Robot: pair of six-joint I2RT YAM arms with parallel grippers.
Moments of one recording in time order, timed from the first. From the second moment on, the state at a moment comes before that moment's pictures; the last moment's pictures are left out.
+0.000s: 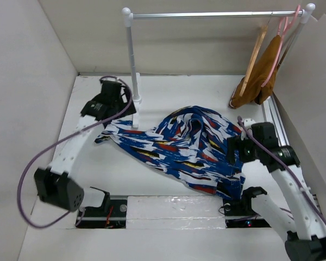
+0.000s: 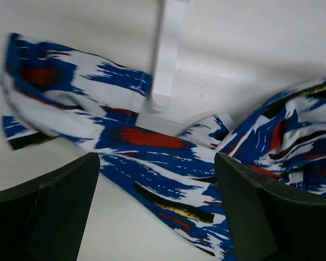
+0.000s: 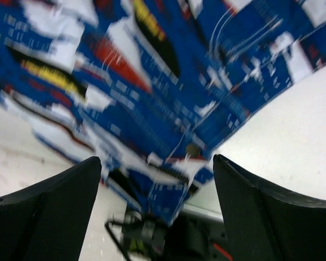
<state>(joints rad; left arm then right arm) -0.32 1.26 1.31 -0.79 -0.26 -0.51 0.22 0.73 0.88 -1.09 -0.14 0.05</state>
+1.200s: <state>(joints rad) -0.53 1.95 1.37 -0.50 0.03 -0.31 -0.42 1.35 0.60 -0.25 -0.33 0.14</state>
